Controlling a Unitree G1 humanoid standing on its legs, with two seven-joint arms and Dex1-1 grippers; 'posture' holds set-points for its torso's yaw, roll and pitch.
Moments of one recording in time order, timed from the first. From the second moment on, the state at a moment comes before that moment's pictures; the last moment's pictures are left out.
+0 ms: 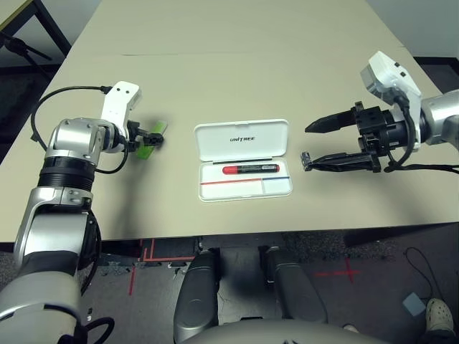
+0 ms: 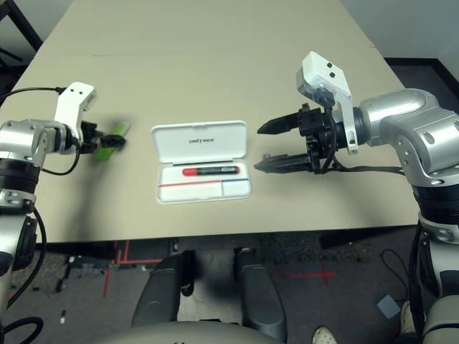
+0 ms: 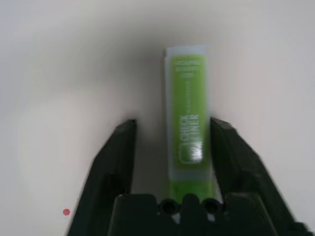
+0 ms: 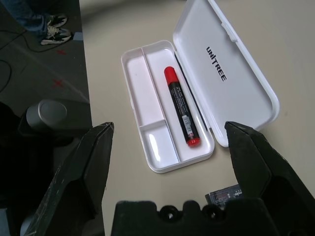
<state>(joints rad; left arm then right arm) -0.87 0.72 -0.10 0.54 -0.14 0.97 -0.66 -0.74 -0.94 0.10 -0.17 0.55 0.82 1.32</state>
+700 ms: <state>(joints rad) -0.52 1.12 -0.10 -0.15 -0.28 0.94 -1.09 -0.74 -0.92 0.11 -0.12 0.52 0.77 1.33</state>
